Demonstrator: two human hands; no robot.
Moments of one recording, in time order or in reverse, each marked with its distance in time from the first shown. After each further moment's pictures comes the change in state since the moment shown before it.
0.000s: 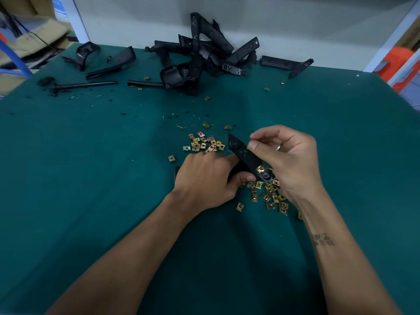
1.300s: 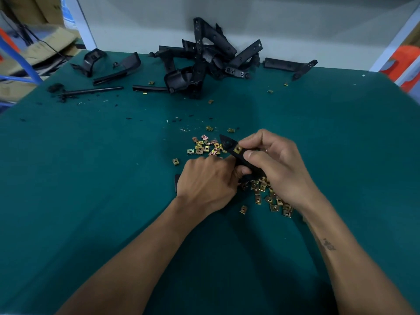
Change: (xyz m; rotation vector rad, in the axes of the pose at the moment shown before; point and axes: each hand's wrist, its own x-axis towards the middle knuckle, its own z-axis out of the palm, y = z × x) left_hand -0.005 0.002 -0.001 0.033 0.034 -0.114; right_hand -0.001 0.006 0.004 -0.087 -0.298 0.015
